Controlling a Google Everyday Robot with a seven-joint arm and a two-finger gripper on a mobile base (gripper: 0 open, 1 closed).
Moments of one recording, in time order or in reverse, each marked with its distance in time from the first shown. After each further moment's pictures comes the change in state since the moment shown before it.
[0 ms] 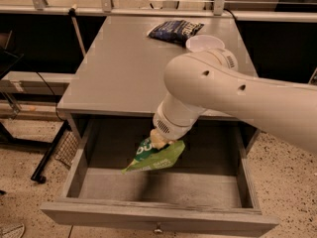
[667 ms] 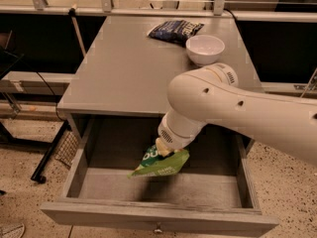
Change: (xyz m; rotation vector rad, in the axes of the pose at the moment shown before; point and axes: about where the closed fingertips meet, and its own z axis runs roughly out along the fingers) arm 0.024 -0.011 0.026 0.035 0.023 0.089
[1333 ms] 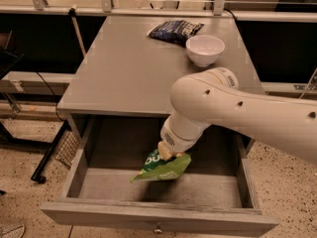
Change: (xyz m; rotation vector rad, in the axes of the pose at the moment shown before) arm 0.011 -0.002 0.011 -0.029 0.034 0.021
